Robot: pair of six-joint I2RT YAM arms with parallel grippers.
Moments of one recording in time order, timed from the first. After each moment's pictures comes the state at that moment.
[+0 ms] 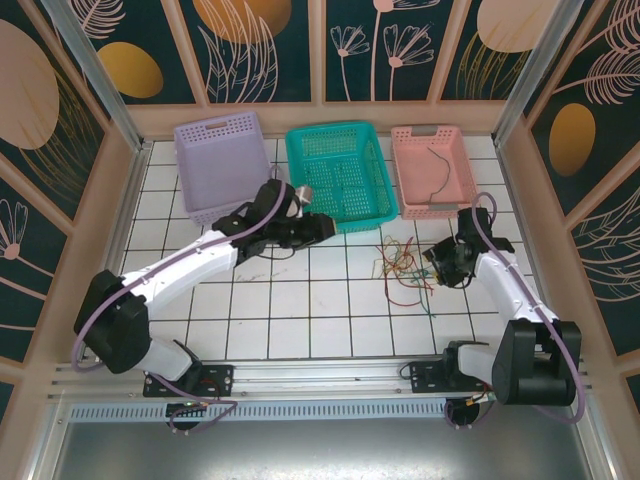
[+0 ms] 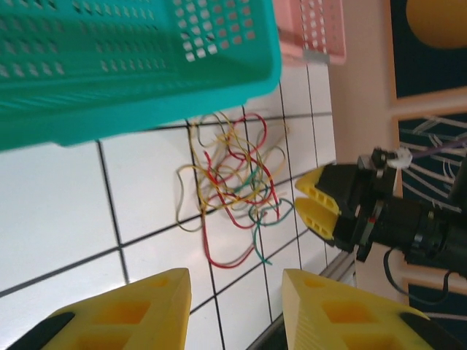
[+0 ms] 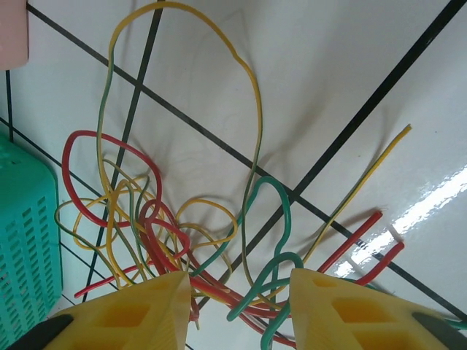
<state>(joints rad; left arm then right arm) -0.72 1.50 1.10 -0.25 0.39 -0.93 -0.02 1.19 0.72 -0.72 -0.26 1.04</state>
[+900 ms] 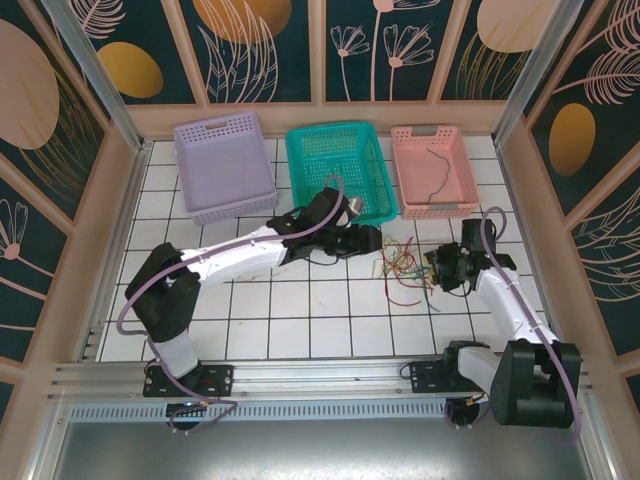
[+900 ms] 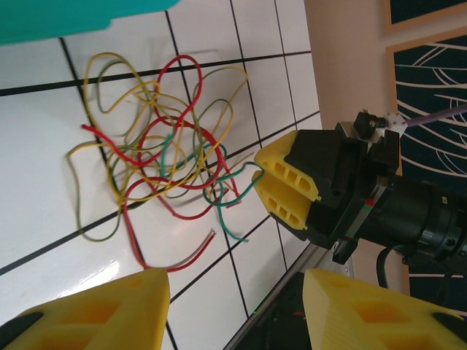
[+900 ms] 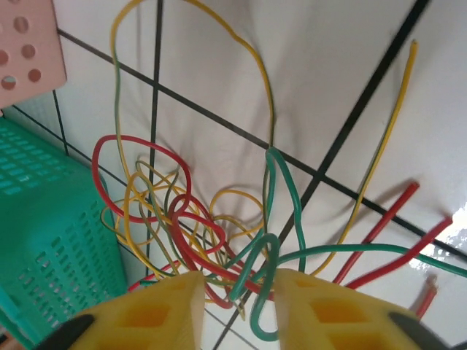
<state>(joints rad) -0.89 1.78 1.30 -0.17 0.40 -0.97 -0.04 1.08 0.60 -0.60 -0.34 1.22</state>
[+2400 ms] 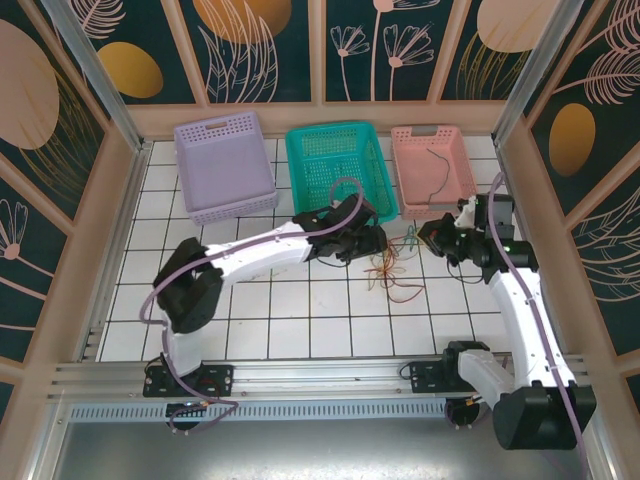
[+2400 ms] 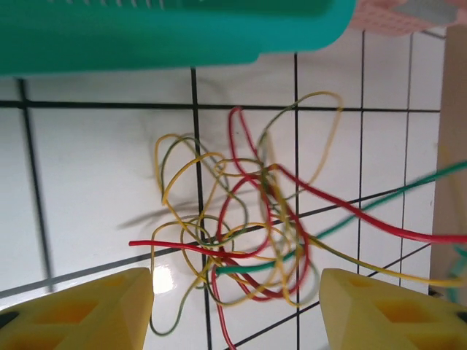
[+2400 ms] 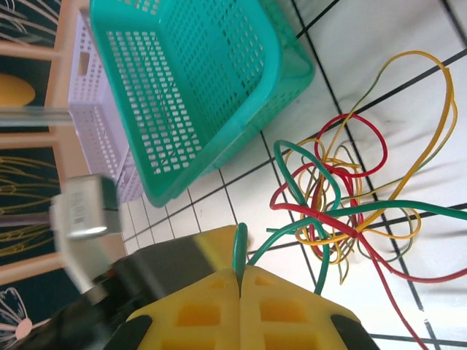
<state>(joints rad) -0.97 1.87 1.48 -0.46 0.04 -1.06 0.03 0.97 0.90 -0.76 -0.59 0.77</state>
